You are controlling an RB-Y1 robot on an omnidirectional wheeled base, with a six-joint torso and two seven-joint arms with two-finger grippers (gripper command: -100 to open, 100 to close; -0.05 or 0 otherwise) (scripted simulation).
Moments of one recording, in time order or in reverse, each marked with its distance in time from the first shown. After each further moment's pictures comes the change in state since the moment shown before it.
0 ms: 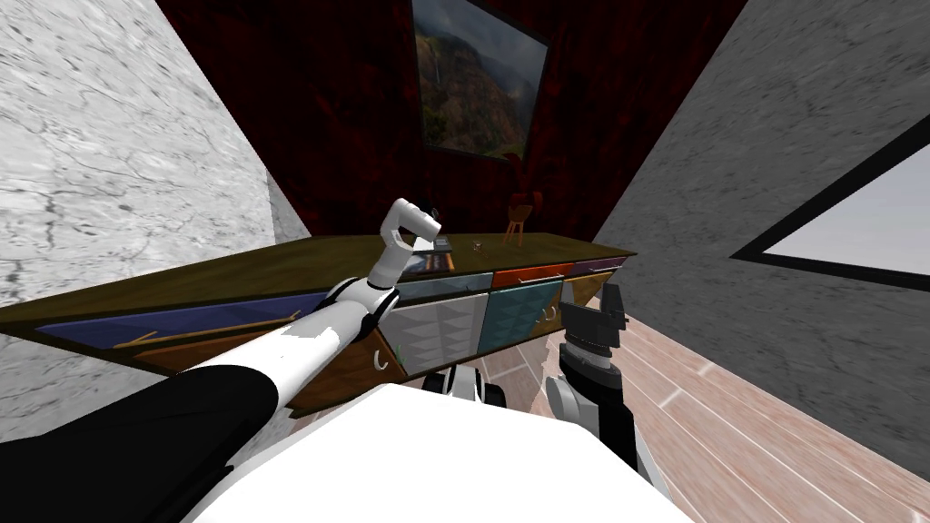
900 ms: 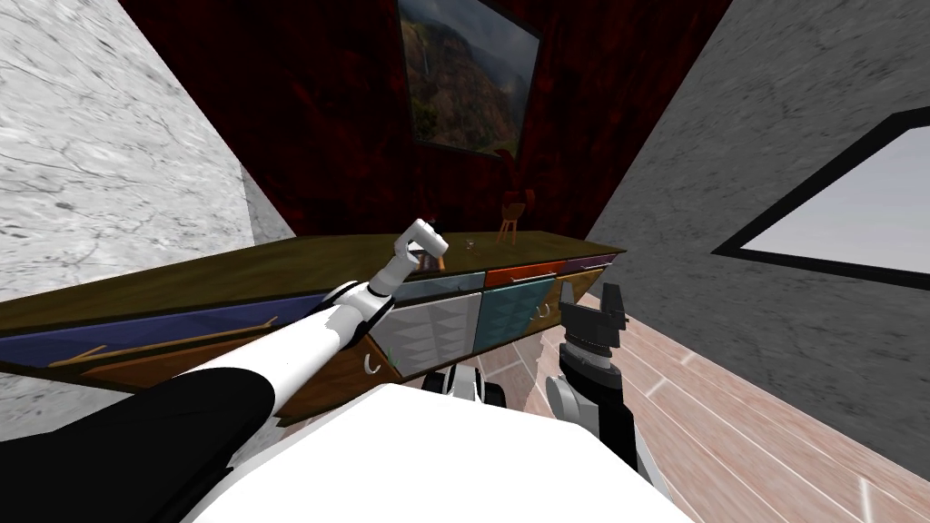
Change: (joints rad) left arm 0.062 0.037 -0.172 0.031 -0.062 -0.019 -0.141; right arm 0.000 0.000 0.000 0.000 0.000 0.000 0.000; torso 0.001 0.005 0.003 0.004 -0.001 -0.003
